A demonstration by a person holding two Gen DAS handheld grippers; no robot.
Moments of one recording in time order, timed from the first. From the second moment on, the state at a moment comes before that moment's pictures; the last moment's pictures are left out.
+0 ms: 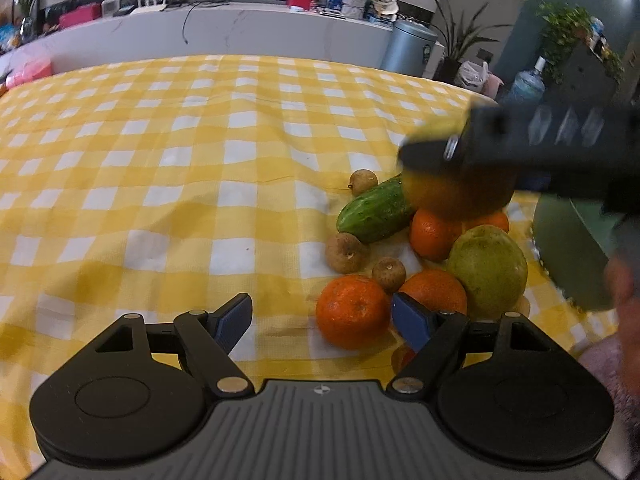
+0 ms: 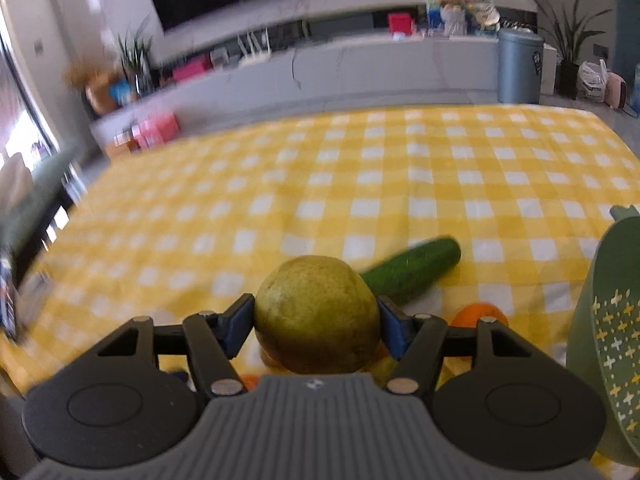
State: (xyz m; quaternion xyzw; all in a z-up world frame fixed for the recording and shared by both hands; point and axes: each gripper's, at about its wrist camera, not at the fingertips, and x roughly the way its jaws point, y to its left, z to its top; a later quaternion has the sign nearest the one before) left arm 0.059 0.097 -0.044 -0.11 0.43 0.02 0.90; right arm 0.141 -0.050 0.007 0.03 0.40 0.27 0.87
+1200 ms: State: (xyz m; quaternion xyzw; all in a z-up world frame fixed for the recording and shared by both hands) left arm 0.101 -0.012 -0.046 -0.02 0.40 -0.05 0.91; right arm 0.145 -0.171 0.029 0.23 0.34 0.27 0.87
